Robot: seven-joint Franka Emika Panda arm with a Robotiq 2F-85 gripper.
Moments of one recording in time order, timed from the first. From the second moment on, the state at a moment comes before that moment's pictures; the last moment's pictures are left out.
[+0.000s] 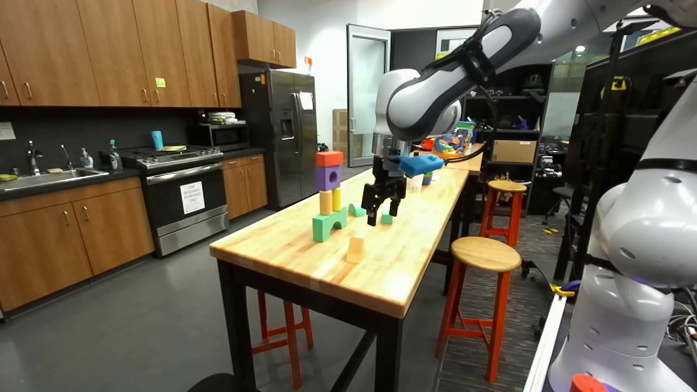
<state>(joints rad) 0.04 -0.29 0.03 -2.50 0.04 2.30 0.06</state>
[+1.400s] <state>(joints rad) -0.11 -0.19 0.02 -2.36 -0.17 2.33 0.41</state>
